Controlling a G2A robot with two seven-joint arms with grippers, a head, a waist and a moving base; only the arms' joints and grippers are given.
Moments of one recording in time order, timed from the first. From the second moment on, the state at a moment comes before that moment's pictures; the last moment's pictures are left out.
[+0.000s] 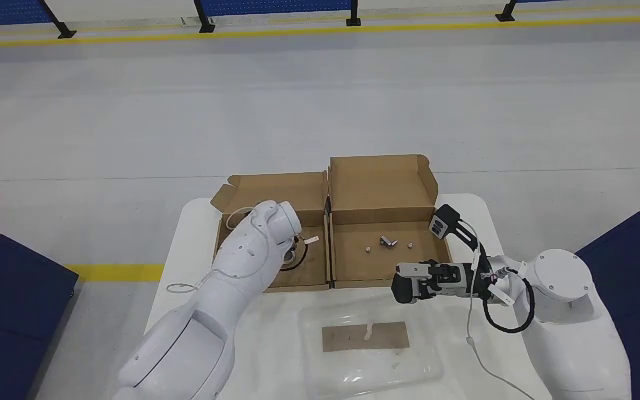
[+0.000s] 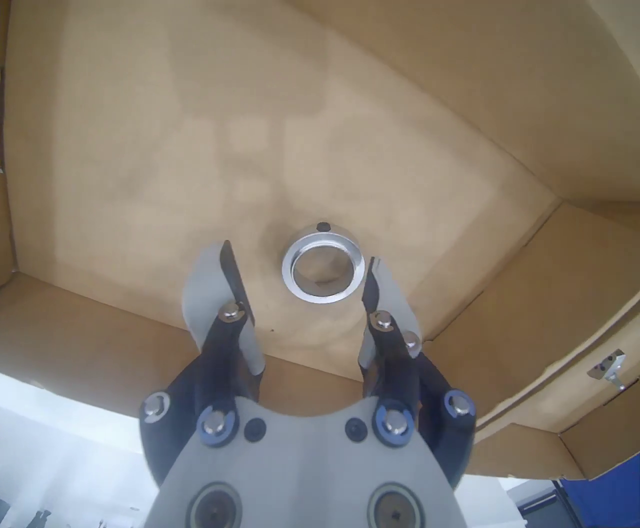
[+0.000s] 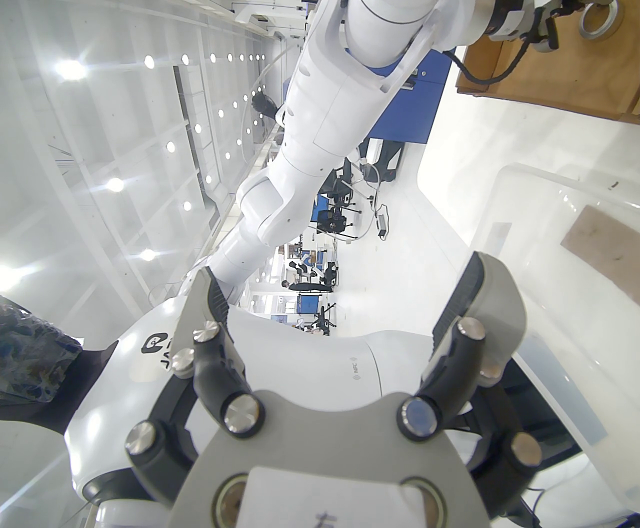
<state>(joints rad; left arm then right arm) 0.44 -1.67 -0.78 -0.37 0.52 0.74 -0.81 -1.35 -1.09 1.58 -1.83 0.35 0.19 1.39</state>
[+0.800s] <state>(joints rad) 0.48 -1.60 -0.81 -0.59 0.64 0.78 -0.84 -1.35 -1.09 1.58 -1.83 0.35 0.19 1.39</state>
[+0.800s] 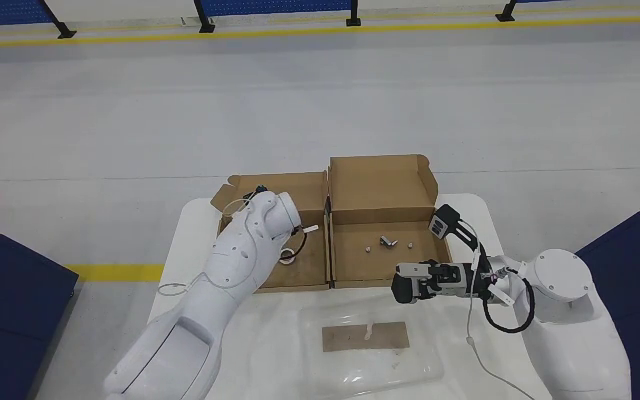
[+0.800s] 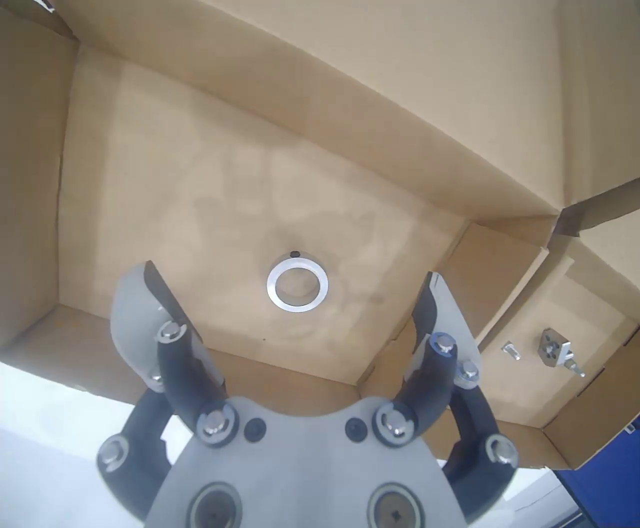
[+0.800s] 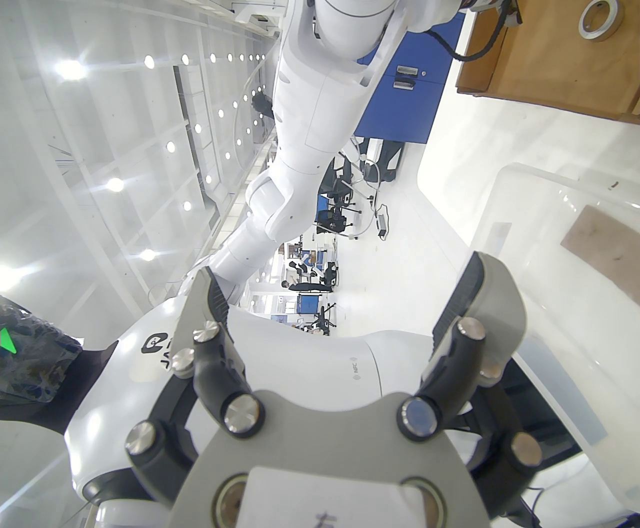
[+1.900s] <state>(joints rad) 1.29 -1.38 -1.50 -1.78 0.16 0.59 -1.16 -1.35 -1.09 1.58 -1.83 0.35 0.19 1.39</state>
